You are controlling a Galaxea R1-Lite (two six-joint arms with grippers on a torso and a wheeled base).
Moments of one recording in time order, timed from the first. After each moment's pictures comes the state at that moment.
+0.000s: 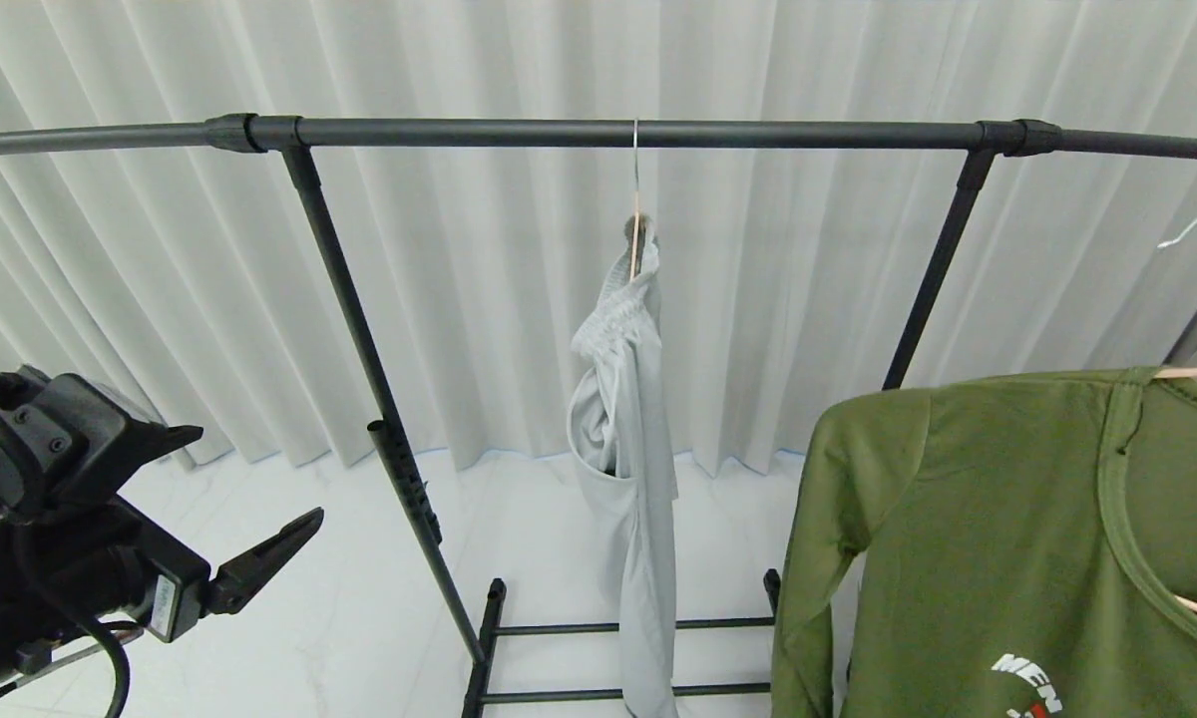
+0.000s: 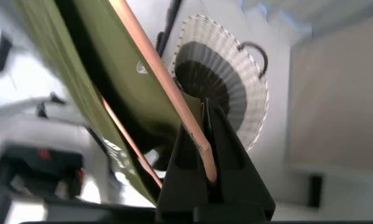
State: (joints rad) left arm -0.09 1.09 -0.43 -0.39 -0.16 0.55; right arm 0.17 0.95 -1.11 0.75 -0.10 -0.11
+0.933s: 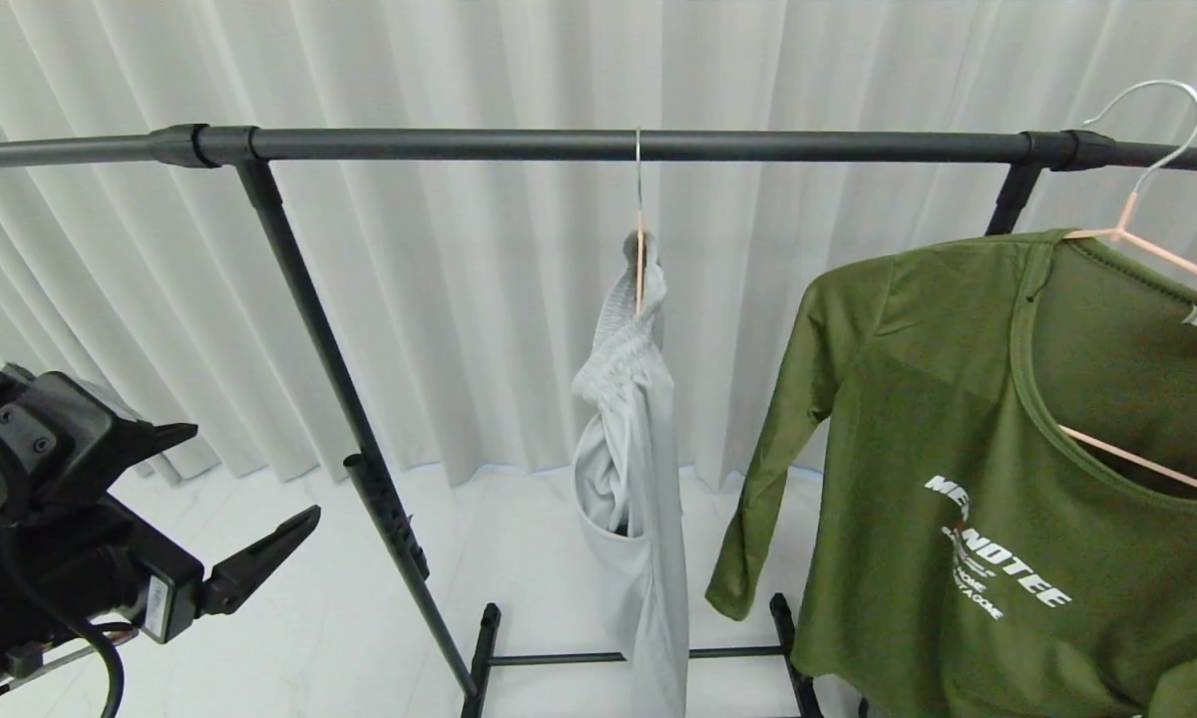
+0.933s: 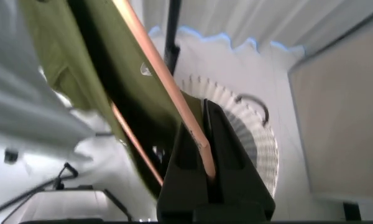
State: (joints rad) left arm -0.09 1.08 -0.43 -0.39 -0.16 0.54; right arm 0.26 1.20 -1.23 0.51 -0.23 0.02
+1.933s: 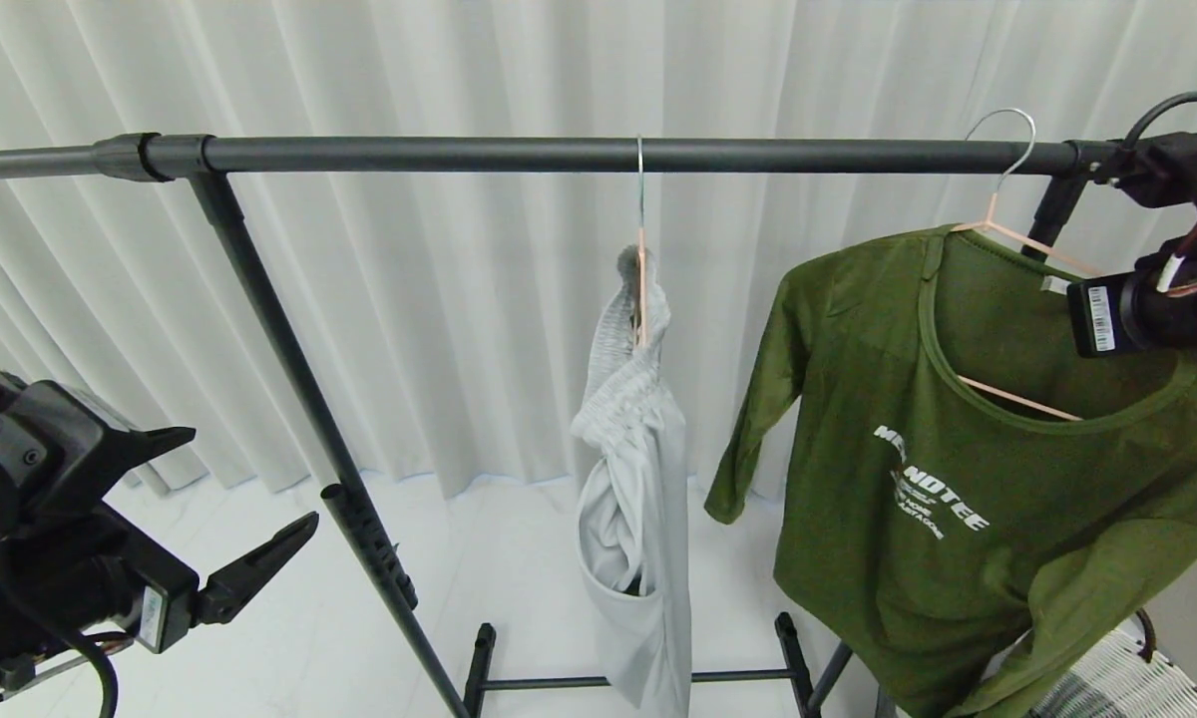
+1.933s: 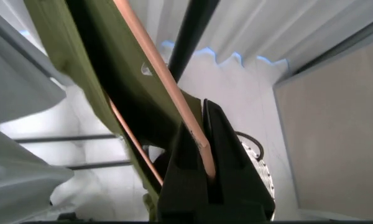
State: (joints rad) left arm -0.10 1.06 -0.41 -0.39 -0.17 0.55; right arm 0.30 1.51 -1.38 0.37 -0.37 0.01
